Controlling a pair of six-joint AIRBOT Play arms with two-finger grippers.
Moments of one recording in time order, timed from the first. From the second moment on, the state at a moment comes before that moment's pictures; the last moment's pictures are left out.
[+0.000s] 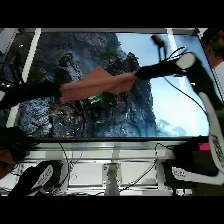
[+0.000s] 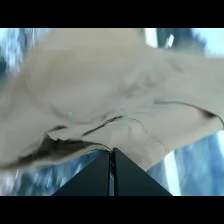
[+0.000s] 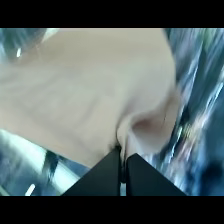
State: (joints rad) left arm 0.16 -0.89 0.94 0.84 -0.97 -1.21; right arm 0.14 -1.34 1.42 -0.99 1.02 1.16
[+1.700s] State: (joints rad) left arm -0.11 -1.19 0.93 0.63 -0.81 -1.34; right arm 0.14 -1.39 1.40 -1.03 0.84 1.39
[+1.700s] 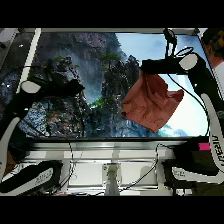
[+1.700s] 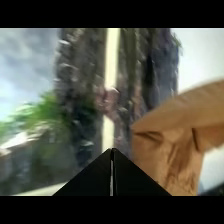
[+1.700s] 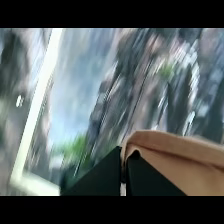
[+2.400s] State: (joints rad) left arm -0.49 -1.41 0.93 0.47 -0.65 -1.21; right arm 0.05 -1.42 1.40 -1.20 0.57 1.39
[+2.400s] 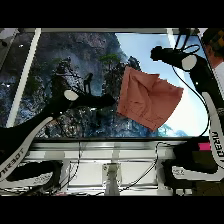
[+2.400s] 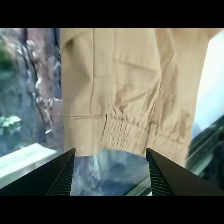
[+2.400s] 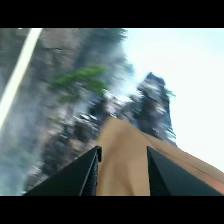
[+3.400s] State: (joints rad) left arm -0.60 -1.69 1.10 0.43 -0.54 -1.16; right arm -0.30 -1.42 1.40 -1.24 1.03 1.30
